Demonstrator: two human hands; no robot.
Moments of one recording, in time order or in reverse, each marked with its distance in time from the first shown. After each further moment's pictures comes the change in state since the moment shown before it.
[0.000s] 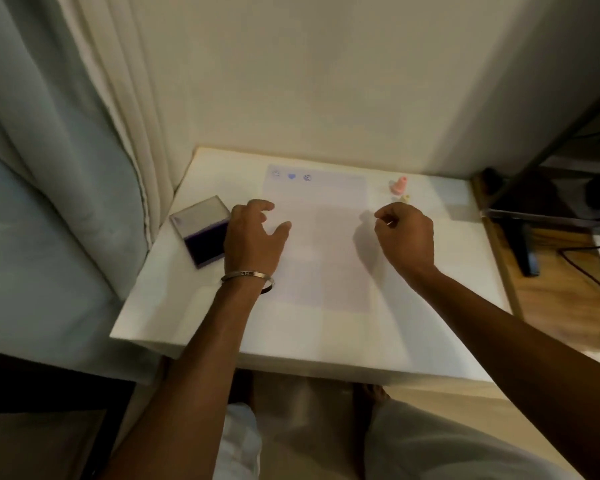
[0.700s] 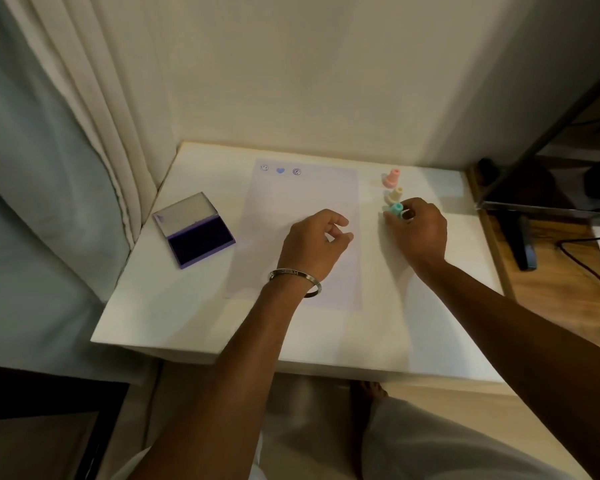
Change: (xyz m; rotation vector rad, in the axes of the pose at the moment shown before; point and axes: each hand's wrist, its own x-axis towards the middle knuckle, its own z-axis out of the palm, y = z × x) left_hand -0.025 0.045 0.064 -0.162 -0.369 0.110; right_hand 0.025 0.046 -0.006 -0.067 0.060 0.164
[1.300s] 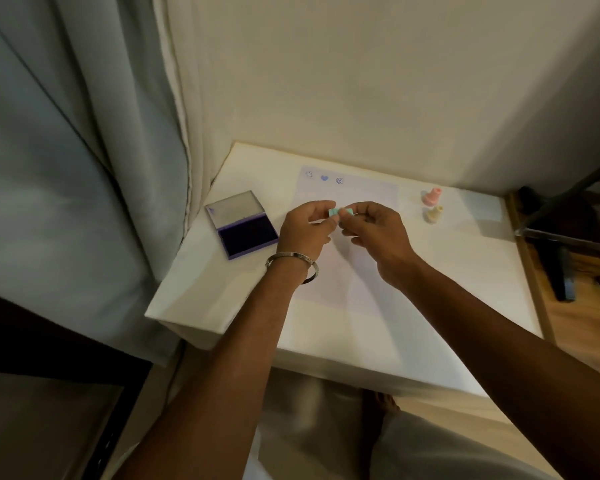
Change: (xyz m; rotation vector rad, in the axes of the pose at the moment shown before) left_hand 0.004 -0.020 -0.063 -0.449 0.173 -0.210; right_hand -0.063 -0.112 0.030 0.605 -0.527 -0.009
